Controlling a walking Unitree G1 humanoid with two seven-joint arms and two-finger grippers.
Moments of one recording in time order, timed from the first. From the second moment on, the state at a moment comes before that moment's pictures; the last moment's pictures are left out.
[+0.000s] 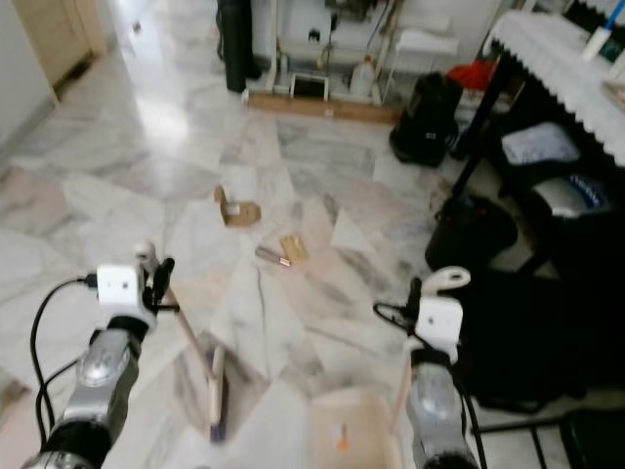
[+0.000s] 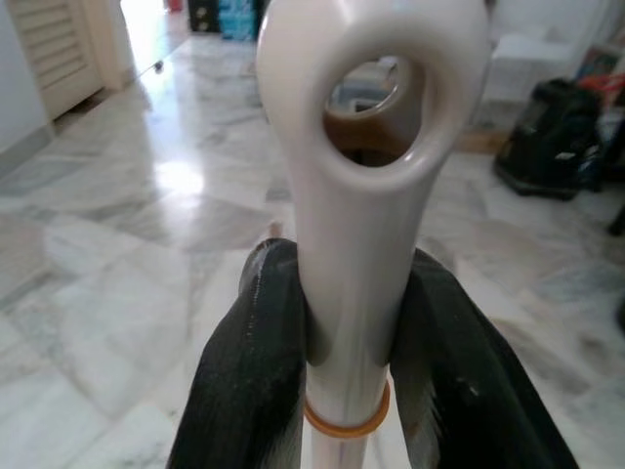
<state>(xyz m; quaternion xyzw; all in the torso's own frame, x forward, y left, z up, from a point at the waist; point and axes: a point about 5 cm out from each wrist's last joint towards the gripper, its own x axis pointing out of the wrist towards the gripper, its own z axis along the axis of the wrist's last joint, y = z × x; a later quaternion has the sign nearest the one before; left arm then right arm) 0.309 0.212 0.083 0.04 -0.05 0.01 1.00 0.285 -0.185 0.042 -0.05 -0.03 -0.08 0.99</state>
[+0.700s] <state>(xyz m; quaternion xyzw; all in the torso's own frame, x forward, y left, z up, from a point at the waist) 0.310 0.202 0.082 0.04 -0.05 0.00 1.00 0.281 -0.184 0.037 -0.03 -0.02 -0.09 1.00</state>
